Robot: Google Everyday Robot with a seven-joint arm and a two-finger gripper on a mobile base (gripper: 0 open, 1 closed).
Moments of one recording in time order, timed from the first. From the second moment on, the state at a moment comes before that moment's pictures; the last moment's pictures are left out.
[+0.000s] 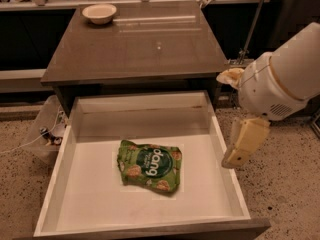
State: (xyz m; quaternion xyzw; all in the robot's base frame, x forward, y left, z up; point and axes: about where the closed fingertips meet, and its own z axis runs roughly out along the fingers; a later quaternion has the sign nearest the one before) arm 0.422 -0.129 0.908 -0.66 0.71 0.07 0.25
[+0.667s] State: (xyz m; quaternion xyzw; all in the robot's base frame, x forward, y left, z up) arm 0.393 -0.105 0.873 -0.69 0.69 0.03 0.22
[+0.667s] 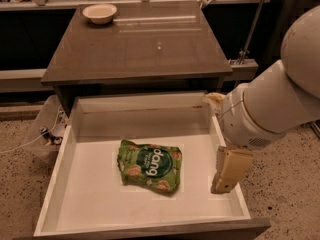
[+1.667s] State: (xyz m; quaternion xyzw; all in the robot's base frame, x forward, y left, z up) arm 0.415 -0.103 0.800 -0.65 0.73 0.09 0.20
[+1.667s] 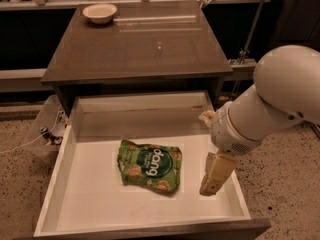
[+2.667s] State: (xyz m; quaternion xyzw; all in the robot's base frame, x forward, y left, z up) arm 0.383 -0.046 0.779 -0.71 0.67 0.13 0.17
